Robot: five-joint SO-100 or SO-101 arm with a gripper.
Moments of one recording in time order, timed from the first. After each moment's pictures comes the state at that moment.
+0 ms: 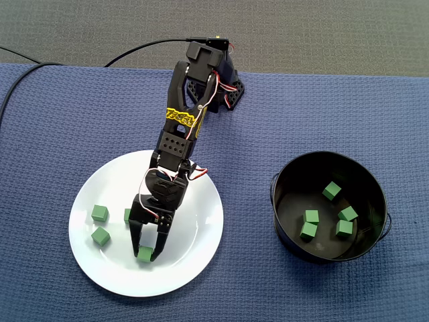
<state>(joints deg) 20.3 62.3 103.7 -8.5 -87.0</state>
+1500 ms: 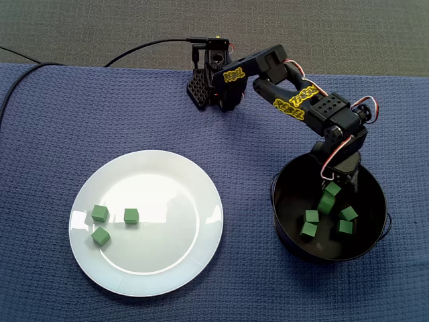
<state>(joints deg) -39.2 56.2 40.8 88.7 -12.0</state>
